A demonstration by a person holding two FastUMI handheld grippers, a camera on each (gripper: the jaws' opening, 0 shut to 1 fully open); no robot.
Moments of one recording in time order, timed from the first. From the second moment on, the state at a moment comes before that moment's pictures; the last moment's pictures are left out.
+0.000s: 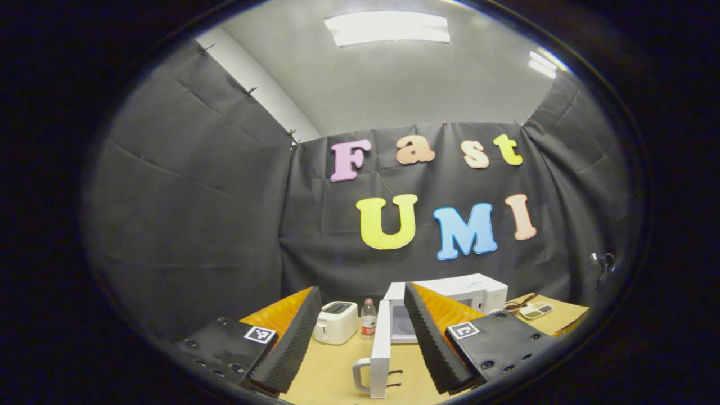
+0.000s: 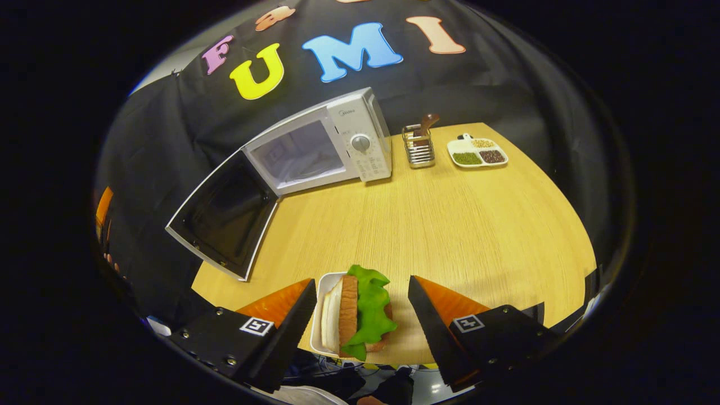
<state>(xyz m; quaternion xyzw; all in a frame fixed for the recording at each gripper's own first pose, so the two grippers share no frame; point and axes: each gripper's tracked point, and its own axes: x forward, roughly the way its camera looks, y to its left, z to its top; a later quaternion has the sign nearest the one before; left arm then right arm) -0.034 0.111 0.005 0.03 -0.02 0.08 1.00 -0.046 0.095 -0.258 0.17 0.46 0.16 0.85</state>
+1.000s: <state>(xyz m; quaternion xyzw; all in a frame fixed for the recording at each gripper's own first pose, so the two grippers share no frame) -0.025 0.069 -0.014 0.05 0.02 0.11 0.99 -0.067 0.128 -0.251 0.23 0.50 0.28 0.79</state>
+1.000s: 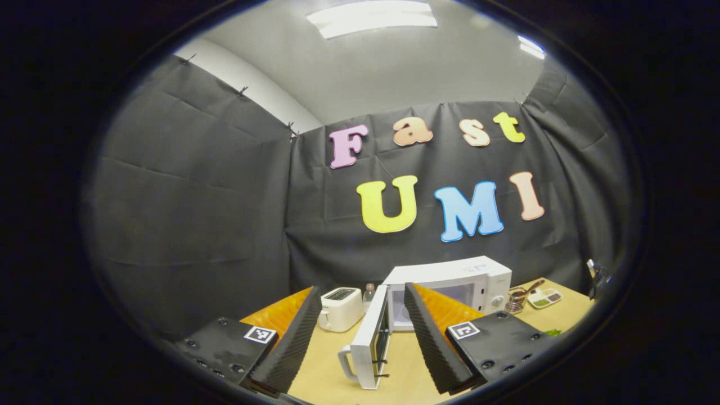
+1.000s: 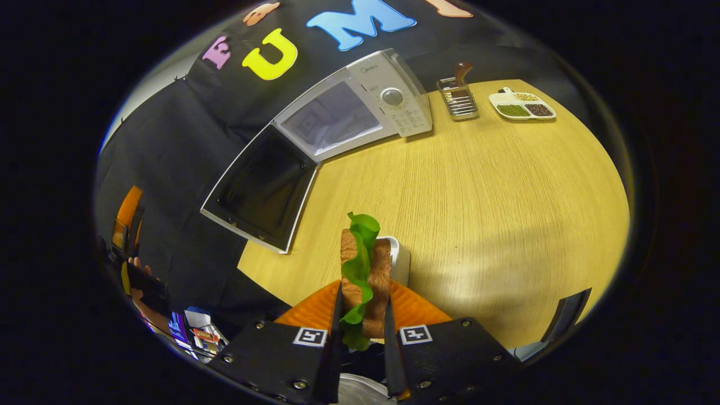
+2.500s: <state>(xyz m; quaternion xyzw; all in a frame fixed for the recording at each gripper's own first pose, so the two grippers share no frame) 0.100 0.274 -0.071 0.03 0.03 0.12 0.99 0.141 0.306 -0.222 0.29 0.36 0.19 0.87</state>
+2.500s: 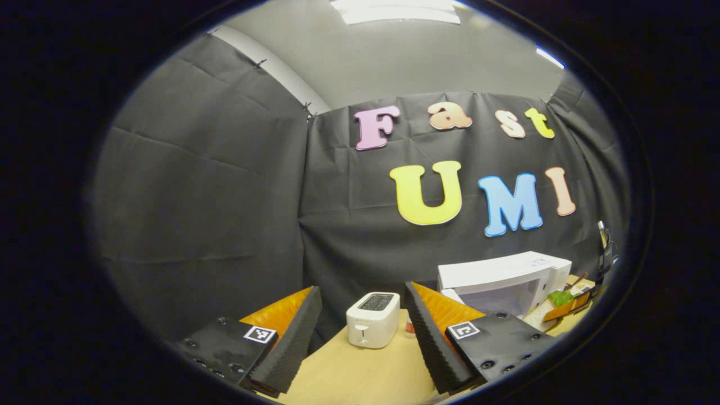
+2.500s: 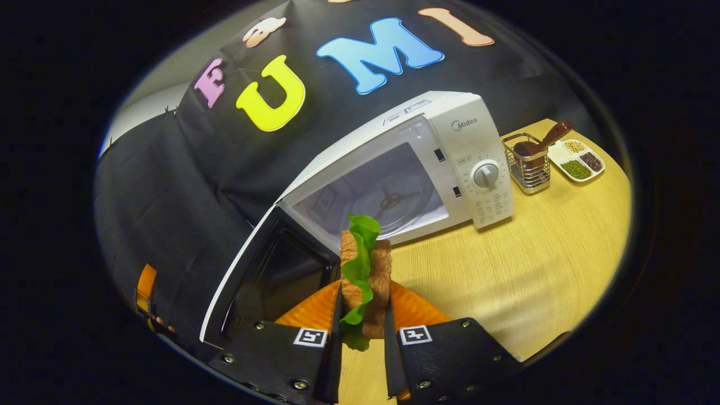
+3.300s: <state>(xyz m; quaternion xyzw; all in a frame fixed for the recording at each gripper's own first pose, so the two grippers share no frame) 0.098 0.342 -0.104 0.06 0.08 0.15 0.98 0.259 0.364 -0.260 0.33 0.29 0.13 0.89</state>
